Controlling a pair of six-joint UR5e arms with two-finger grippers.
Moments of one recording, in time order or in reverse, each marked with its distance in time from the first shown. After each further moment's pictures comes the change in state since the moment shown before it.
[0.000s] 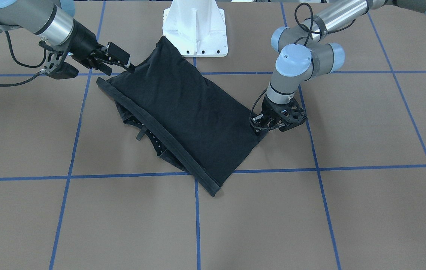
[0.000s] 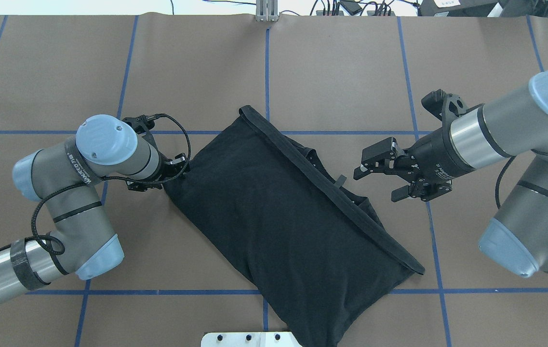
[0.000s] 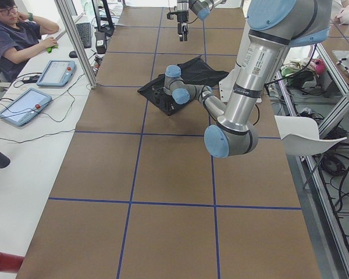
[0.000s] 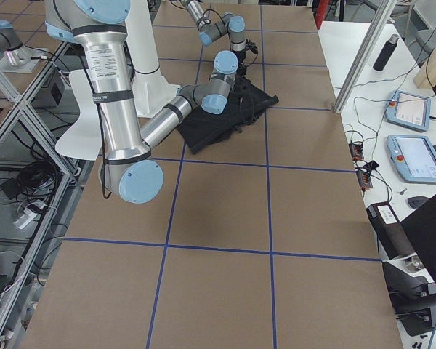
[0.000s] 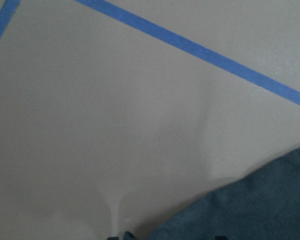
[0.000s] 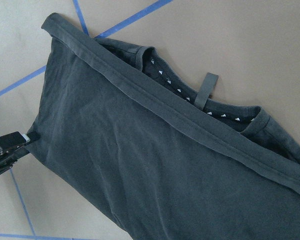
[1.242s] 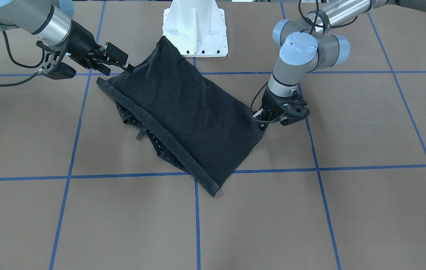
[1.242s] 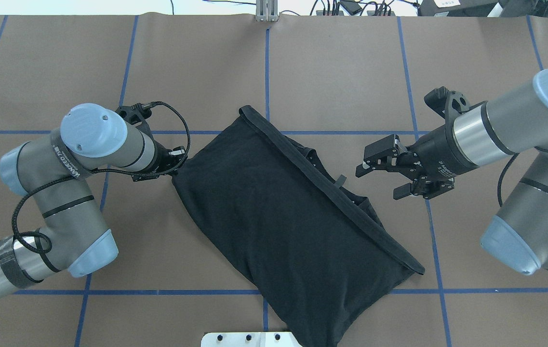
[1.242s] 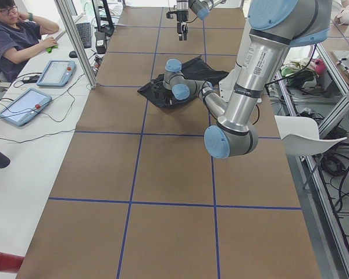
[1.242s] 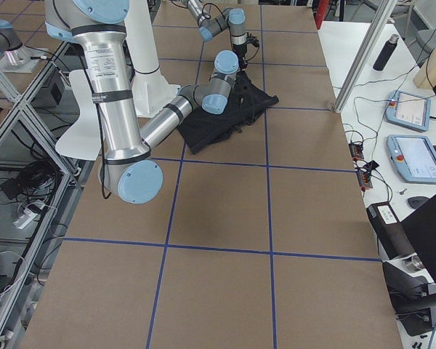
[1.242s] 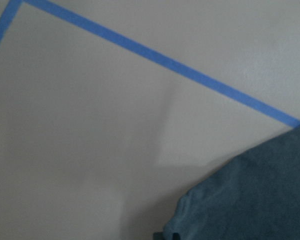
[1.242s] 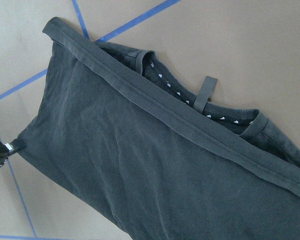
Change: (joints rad) left arm -0.041 0.000 -0.064 0.002 0.000 0.002; right arm 0.013 -0.001 0.002 -0.001 0.007 0.000
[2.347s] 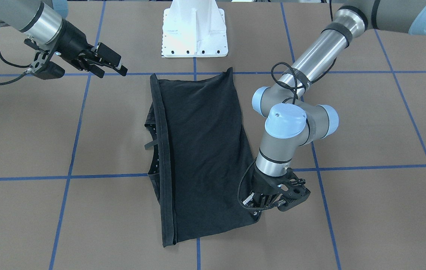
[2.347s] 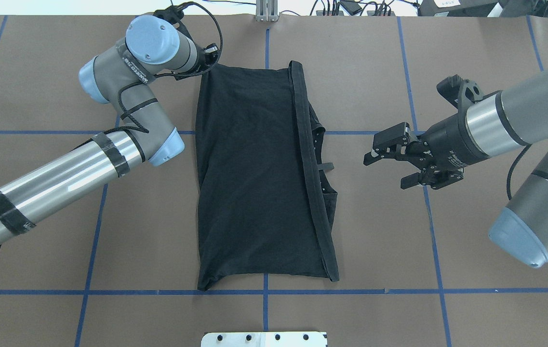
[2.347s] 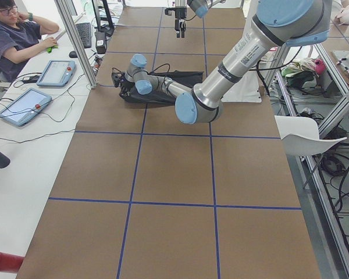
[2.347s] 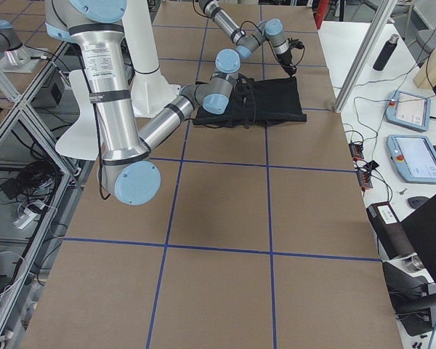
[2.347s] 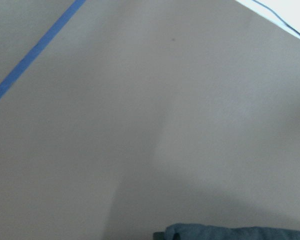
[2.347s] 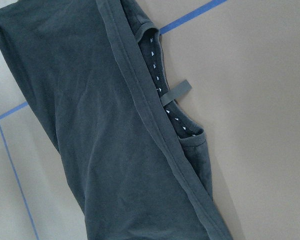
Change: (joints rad) left arm -0.159 -0.466 0.742 -0.440 0.177 0.019; right arm 0.037 -0.007 0.009 0.000 -0.009 -0.001
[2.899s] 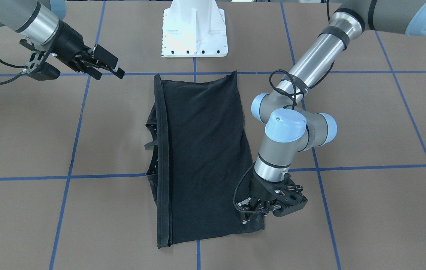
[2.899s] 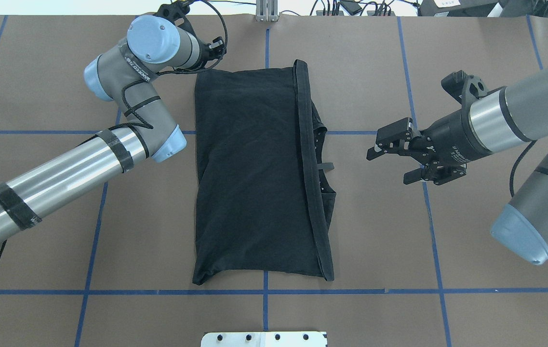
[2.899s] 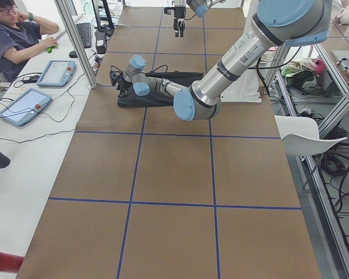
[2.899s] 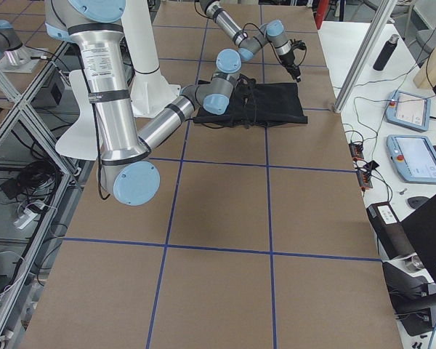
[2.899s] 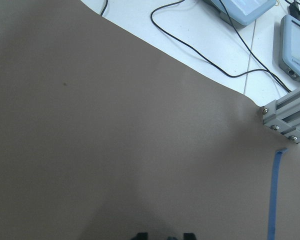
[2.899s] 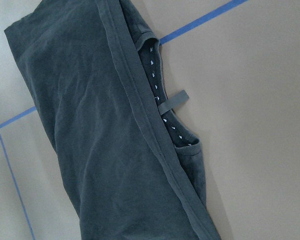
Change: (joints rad) left arm -0.007 -0.009 0.016 -0.059 0.002 0.090; right arm 0.005 -0.001 -0.001 -0.008 -0.025 -0.003
